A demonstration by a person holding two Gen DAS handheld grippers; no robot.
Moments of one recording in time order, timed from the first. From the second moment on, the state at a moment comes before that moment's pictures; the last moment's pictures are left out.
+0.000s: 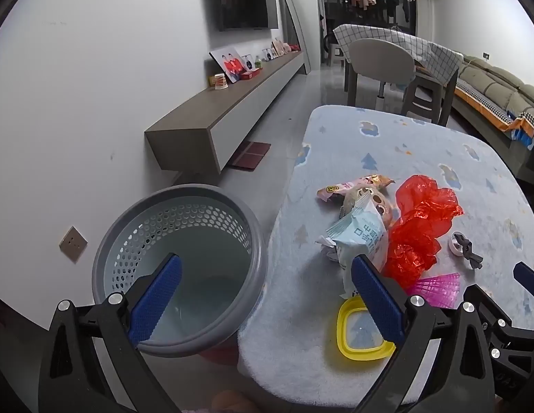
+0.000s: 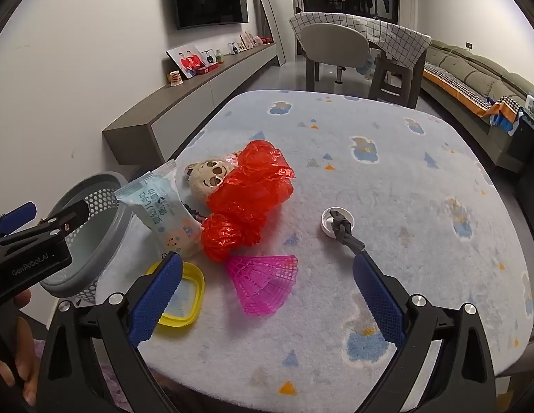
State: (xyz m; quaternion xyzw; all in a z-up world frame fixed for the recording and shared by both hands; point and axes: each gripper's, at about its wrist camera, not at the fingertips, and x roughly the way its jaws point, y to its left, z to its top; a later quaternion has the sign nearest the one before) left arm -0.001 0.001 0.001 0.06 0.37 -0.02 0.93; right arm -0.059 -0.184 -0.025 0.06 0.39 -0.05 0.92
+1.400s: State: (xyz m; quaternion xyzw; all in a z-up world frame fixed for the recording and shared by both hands) left arm 0.001 0.002 -0.003 0.06 0.37 -0.02 0.92; right arm -0.060 -0.176 -0.020 0.06 0.39 -0.05 0.92
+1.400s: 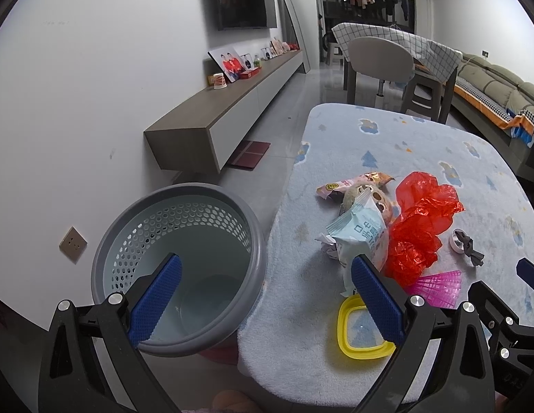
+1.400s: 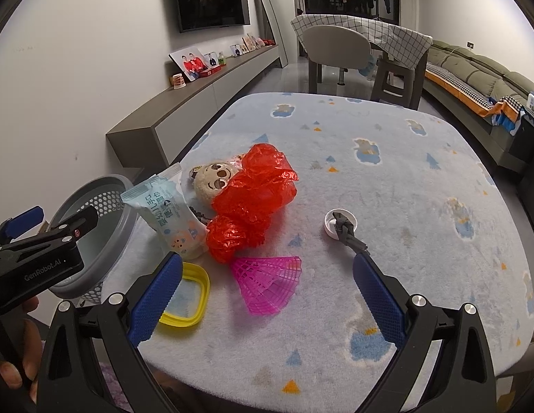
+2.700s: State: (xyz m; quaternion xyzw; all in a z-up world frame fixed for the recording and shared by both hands) left arm 0.002 -0.001 -0.005 0.06 0.37 -0.02 0.92; right arm -0.062 -0.181 -0.021 0.07 0.39 -0.04 0.92
